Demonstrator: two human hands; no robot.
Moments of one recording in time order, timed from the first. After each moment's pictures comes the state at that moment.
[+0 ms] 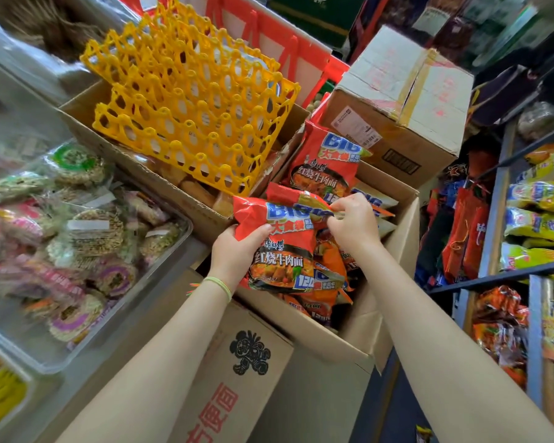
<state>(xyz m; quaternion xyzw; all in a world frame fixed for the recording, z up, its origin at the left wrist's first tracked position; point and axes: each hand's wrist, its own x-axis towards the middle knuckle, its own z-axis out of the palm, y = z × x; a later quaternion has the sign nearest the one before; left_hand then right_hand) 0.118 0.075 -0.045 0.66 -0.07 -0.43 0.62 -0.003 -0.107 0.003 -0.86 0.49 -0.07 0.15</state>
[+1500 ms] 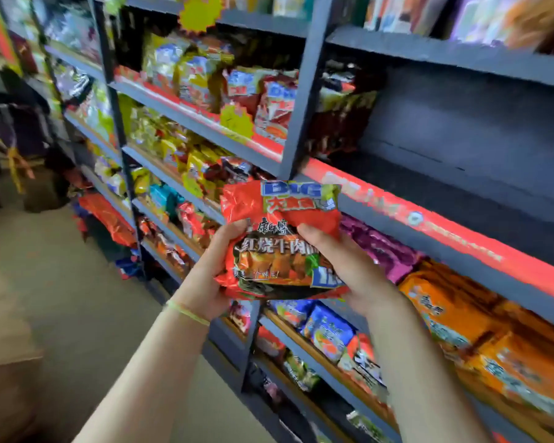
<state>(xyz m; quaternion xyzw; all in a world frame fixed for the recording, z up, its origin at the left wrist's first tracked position) -0.453 0.290 0.211 0.20 -0.43 -0.84 0.27 -0.592 0.410 0.243 -0.32 0.65 -0.59 0.35</state>
